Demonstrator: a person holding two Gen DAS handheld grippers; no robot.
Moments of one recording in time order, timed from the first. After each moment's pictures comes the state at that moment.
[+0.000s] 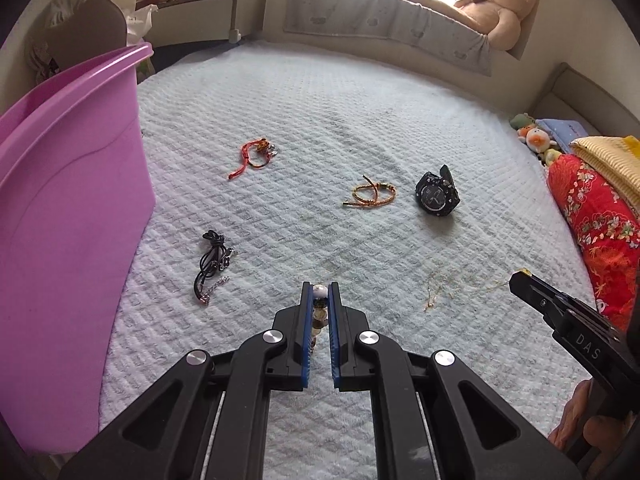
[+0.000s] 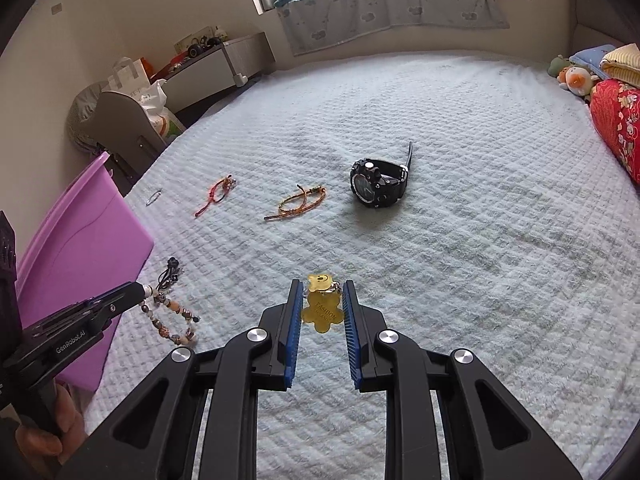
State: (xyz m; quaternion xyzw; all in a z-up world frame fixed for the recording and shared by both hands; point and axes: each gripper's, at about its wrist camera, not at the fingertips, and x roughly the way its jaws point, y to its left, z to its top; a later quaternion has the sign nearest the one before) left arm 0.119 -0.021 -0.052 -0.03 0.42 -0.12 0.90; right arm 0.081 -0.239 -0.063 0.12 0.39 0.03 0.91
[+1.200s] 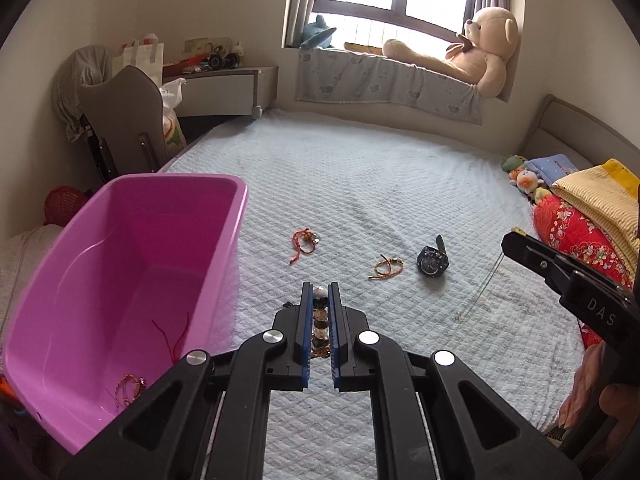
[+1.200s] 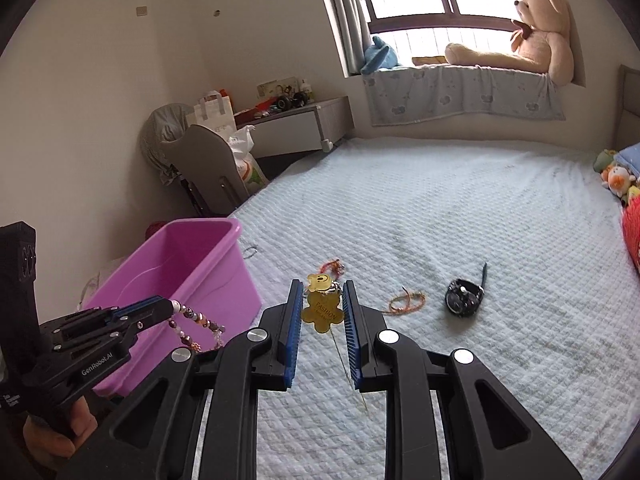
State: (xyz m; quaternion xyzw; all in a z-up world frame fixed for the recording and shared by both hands) left arm 0.065 0.057 0.082 -0.01 0.33 -0.11 0.94; right arm 0.056 -0.136 0.089 0.06 0.28 0.12 0.95
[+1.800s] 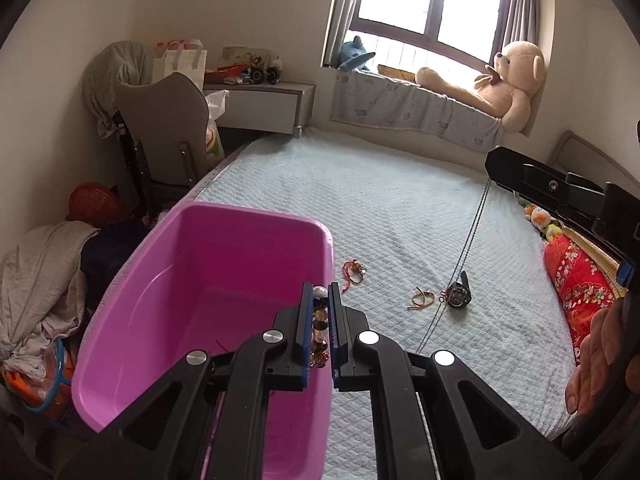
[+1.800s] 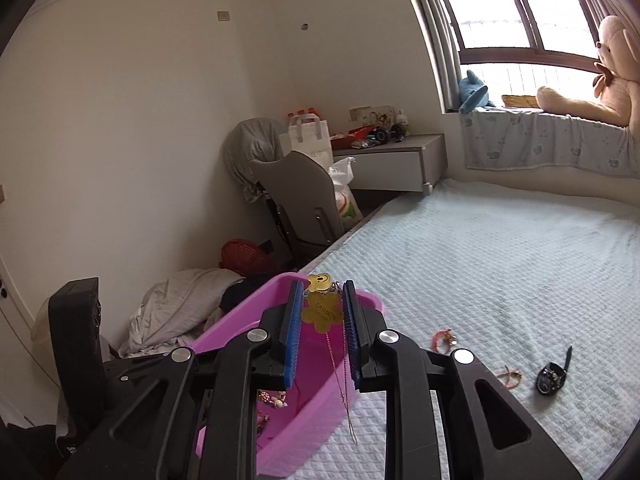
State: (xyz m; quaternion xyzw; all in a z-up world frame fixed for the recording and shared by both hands) left arm 0.072 0.159 0.143 -0.05 0.33 -0.08 0.94; right arm 0.082 0.007 0.192 0.05 0.24 0.26 0.93
